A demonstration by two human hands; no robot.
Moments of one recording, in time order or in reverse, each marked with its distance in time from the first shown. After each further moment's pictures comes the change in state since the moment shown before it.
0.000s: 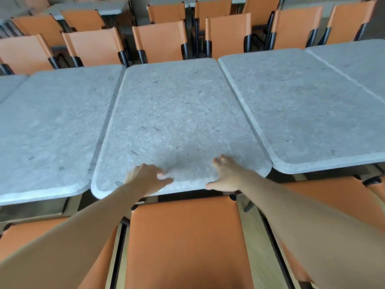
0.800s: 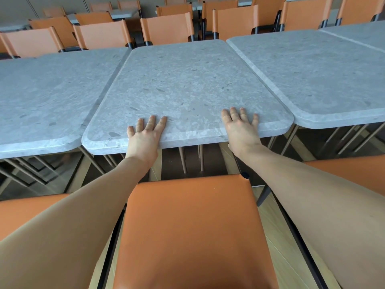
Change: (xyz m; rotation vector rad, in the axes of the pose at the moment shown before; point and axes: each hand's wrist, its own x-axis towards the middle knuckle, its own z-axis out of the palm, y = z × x) left_hand 0.028 -0.031 0.118 0.348 0.519 0.057; right_hand 0.057 0.003 0.098 -0.253 0.735 0.082
